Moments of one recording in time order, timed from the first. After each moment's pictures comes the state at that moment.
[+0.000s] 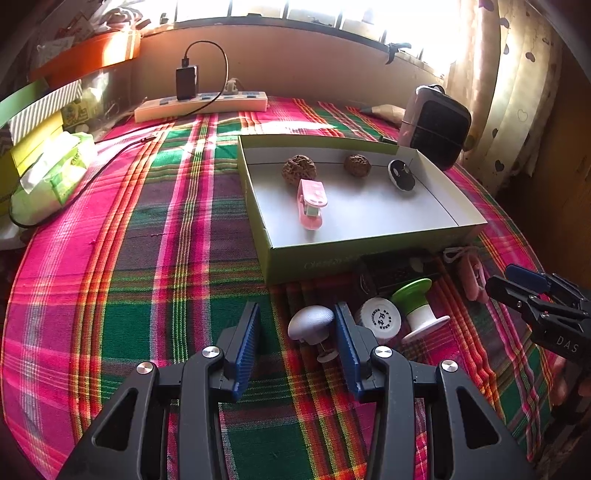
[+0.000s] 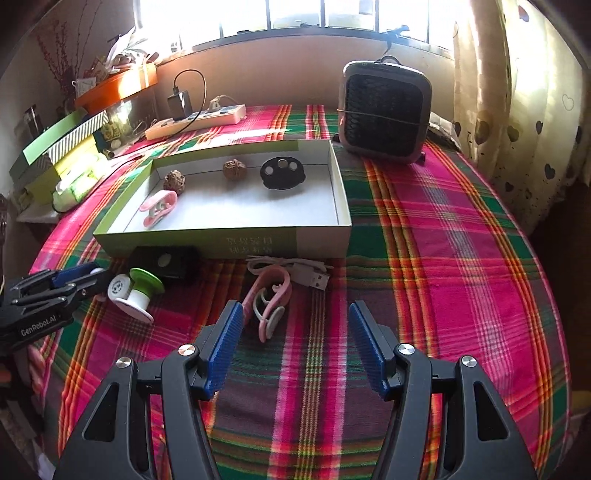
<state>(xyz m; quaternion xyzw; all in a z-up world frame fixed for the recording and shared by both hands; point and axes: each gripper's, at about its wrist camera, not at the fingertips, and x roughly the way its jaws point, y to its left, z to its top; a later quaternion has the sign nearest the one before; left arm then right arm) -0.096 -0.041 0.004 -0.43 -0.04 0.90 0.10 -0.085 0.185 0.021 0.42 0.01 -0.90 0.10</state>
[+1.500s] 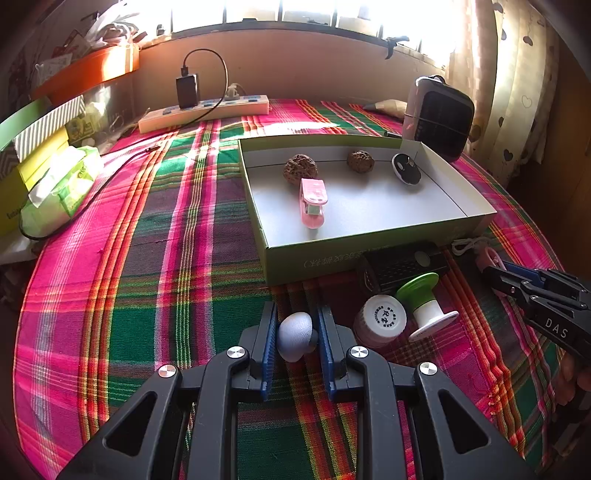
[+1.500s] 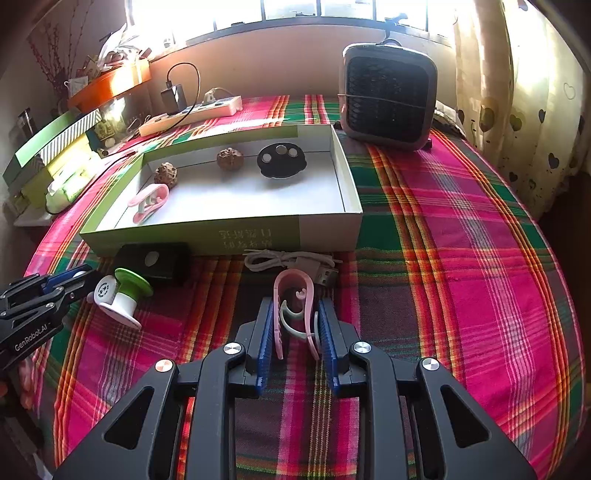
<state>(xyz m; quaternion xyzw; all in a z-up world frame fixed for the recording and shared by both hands) -0.094 -0.033 0.003 -0.43 -0.01 0.90 0.08 -0.094 0.180 0.005 0.43 0.01 -0.90 0.09</state>
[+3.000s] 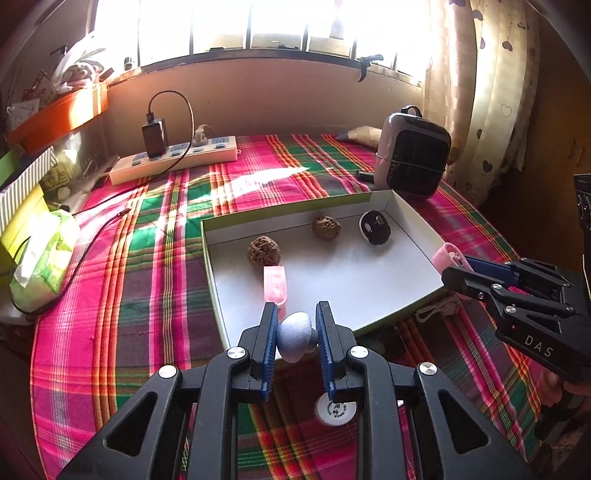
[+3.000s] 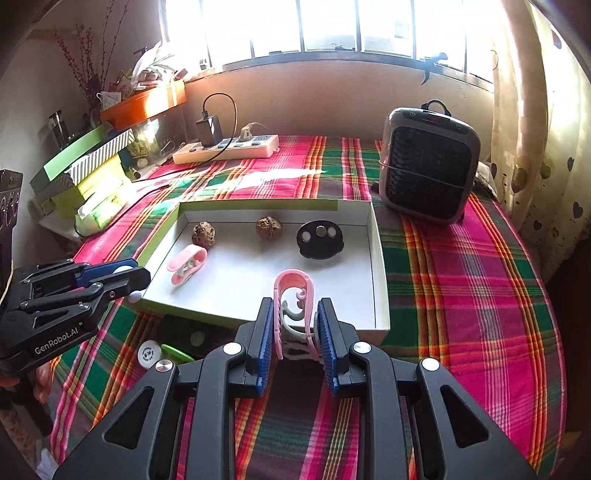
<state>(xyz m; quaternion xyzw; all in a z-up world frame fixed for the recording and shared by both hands) -0.134 -0.011 0.054 -0.40 0.00 0.91 0.12 -0.129 0.163 0.053 0.39 0.03 -0.91 0.16</state>
